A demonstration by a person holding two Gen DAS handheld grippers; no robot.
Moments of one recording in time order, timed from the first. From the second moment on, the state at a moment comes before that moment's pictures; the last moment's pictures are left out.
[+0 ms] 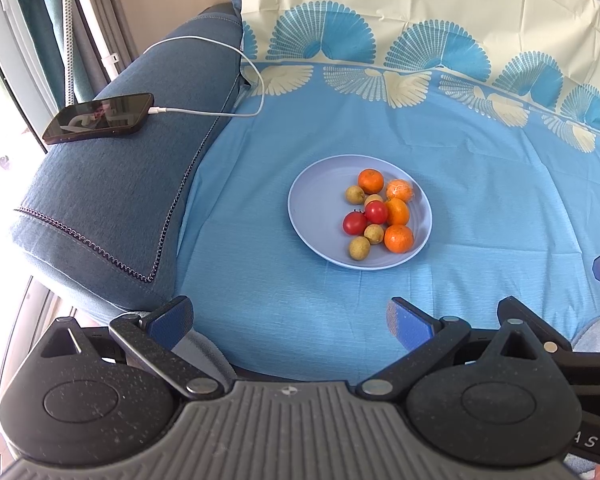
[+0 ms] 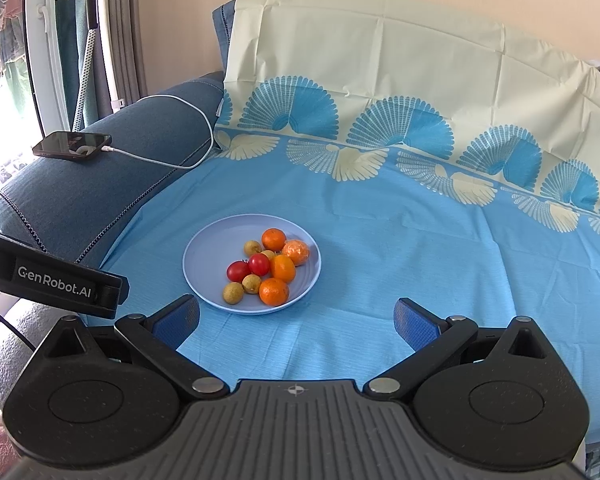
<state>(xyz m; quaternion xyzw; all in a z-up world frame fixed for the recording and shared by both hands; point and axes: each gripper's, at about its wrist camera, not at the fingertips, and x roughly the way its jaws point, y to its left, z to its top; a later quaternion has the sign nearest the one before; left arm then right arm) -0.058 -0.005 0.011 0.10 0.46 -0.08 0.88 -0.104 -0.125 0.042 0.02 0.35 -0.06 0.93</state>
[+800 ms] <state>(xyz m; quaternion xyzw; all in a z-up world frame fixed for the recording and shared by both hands) -0.058 -0.003 0.009 0.10 0.46 -0.07 0.88 -0.104 -0.125 0.043 0.02 0.35 -0.06 0.93</state>
